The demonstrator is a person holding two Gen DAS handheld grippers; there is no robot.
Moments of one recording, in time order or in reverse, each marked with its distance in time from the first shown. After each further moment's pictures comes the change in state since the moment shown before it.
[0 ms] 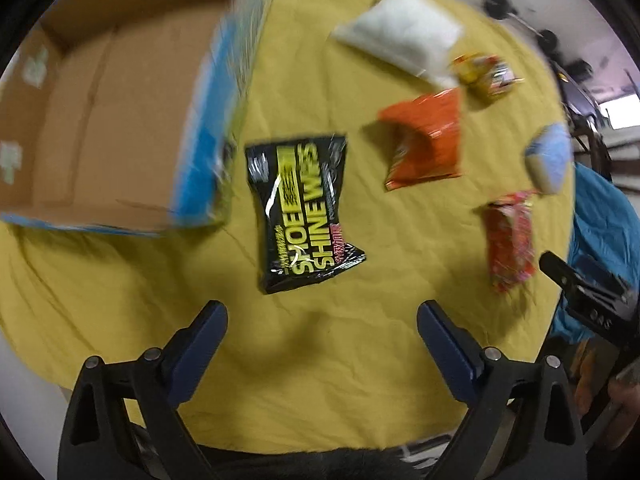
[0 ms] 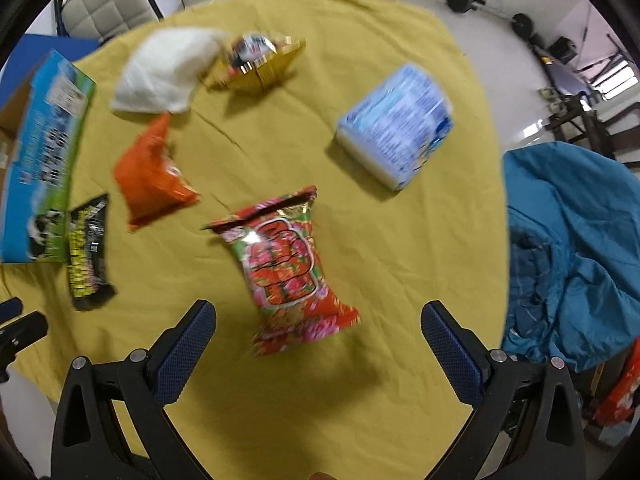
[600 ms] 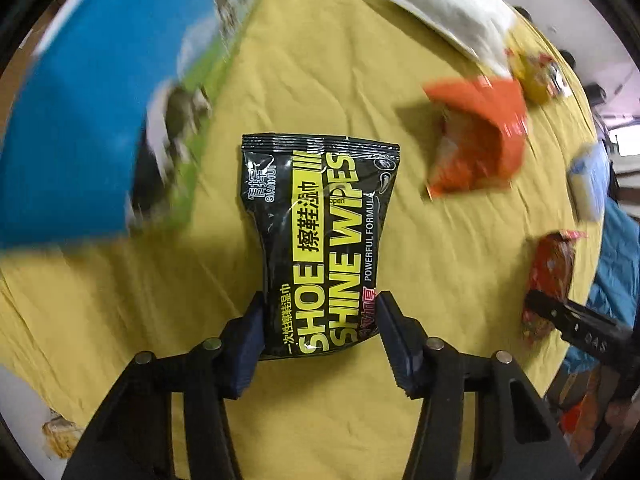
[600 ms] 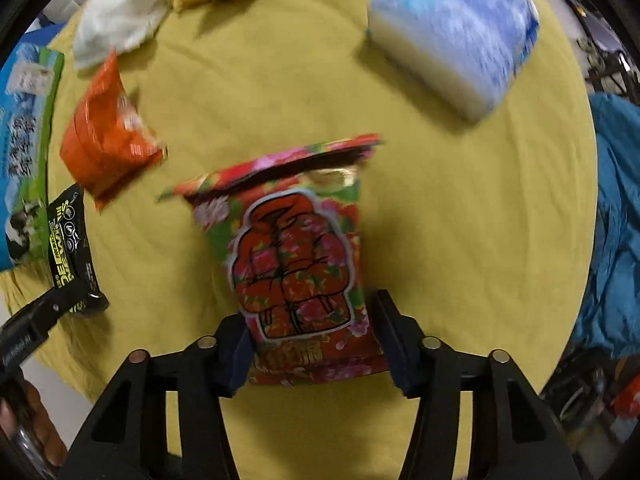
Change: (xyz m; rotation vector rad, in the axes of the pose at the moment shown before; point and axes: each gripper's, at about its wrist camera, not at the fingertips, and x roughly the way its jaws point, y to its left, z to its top) left arm 0.064 0.004 -0.014 -0.074 -0.020 -0.016; right arm 0.110 -0.012 -0.016 0.046 0.224 0.131
